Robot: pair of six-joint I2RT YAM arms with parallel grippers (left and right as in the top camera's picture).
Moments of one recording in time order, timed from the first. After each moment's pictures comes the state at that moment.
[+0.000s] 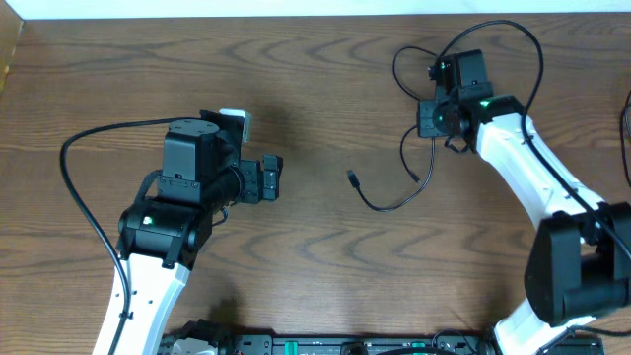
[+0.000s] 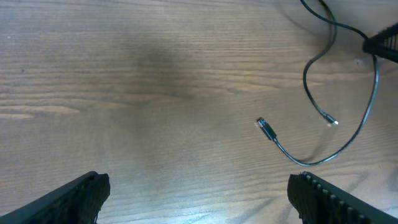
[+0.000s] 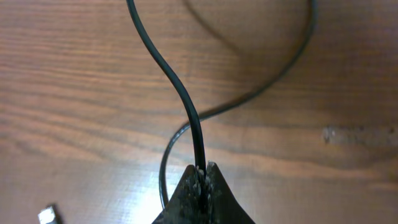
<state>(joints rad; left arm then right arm) -0.21 1.08 1.04 -0.77 0.16 -0.14 0.22 1.81 1.32 -0.55 0.00 0.18</state>
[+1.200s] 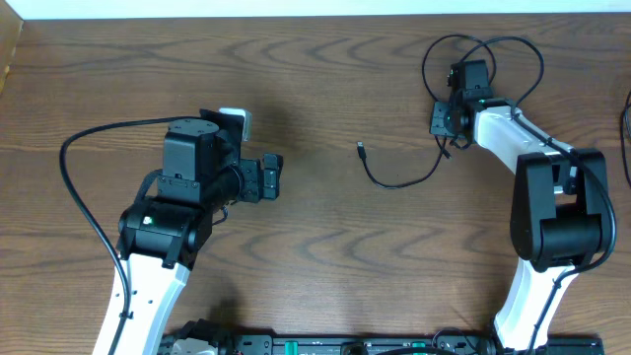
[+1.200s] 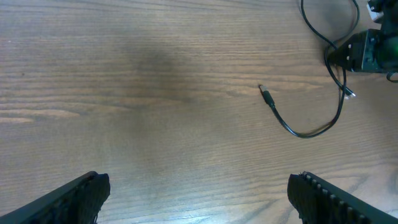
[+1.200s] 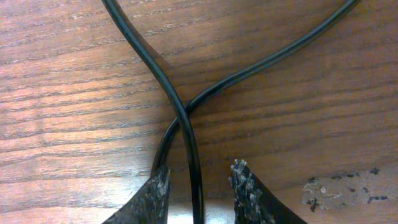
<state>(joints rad) -0.21 1.08 1.04 -0.76 0.16 -0.14 0.11 2.08 1.34 -0.36 0.05 0.26</state>
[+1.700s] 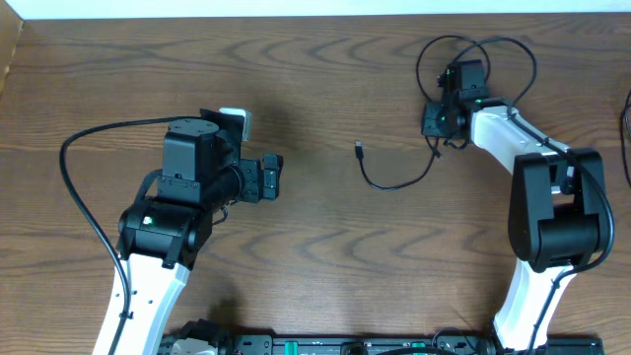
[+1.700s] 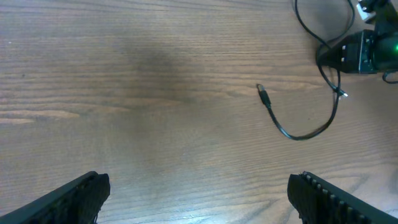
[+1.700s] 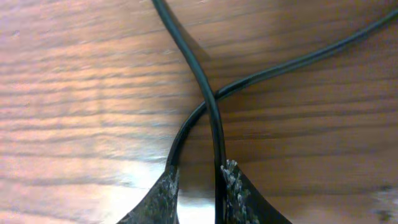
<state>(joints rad) -0.21 1.08 1.04 -0.76 0.16 -0.14 0.13 2.08 1.34 -0.36 -0.08 0.24</state>
